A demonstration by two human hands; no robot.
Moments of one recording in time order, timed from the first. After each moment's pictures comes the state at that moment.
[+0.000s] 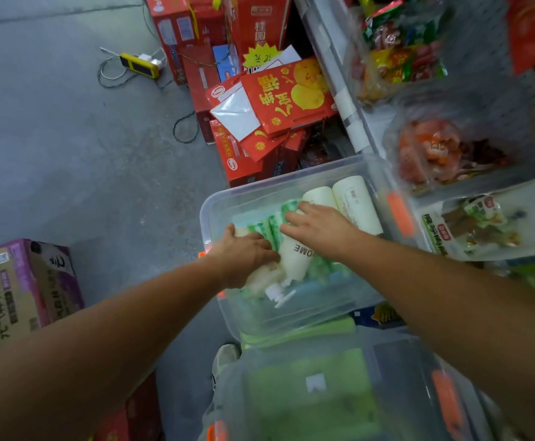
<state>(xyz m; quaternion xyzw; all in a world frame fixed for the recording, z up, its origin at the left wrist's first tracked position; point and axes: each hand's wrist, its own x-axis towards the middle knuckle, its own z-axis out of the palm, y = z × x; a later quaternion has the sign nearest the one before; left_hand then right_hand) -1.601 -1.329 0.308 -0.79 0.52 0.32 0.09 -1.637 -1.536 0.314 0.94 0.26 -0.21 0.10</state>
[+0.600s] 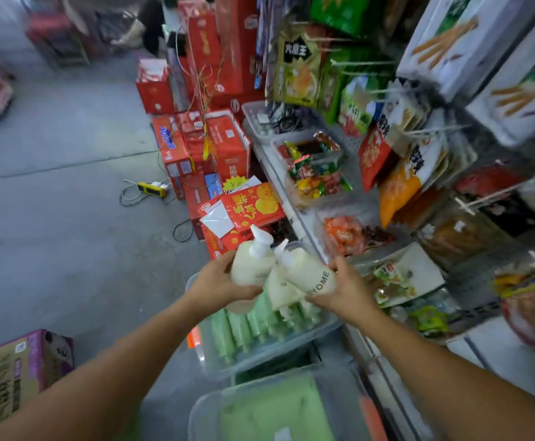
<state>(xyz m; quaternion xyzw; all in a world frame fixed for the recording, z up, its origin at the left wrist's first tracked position) -1.660 -1.360 0.529 -0.82 0.16 0.27 -0.48 -1.777 -1.609 0.516 0.89 -0.25 -0.06 -0.37</state>
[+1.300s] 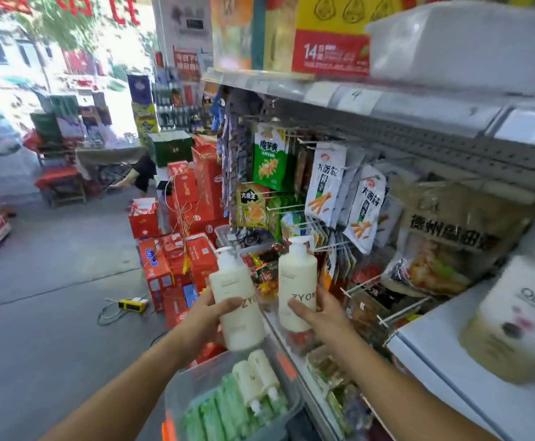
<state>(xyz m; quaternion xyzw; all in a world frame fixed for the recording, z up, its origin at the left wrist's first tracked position) -1.736 -1.387 0.765 -0.63 0.17 0.33 -0.68 -1.850 -1.604 0.750 0.70 -0.22 0.14 -0.67</state>
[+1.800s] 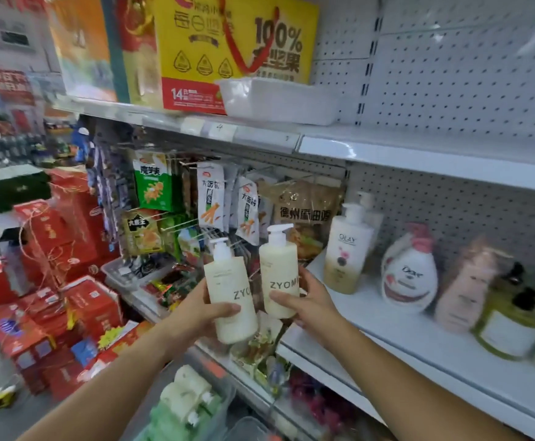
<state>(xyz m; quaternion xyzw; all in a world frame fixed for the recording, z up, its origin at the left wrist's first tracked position) -1.824 -1.422 0.831 -0.55 0.39 0.44 -0.58 -2.011 -1.568 0.826 0.64 -0.33 0.30 -0.63</state>
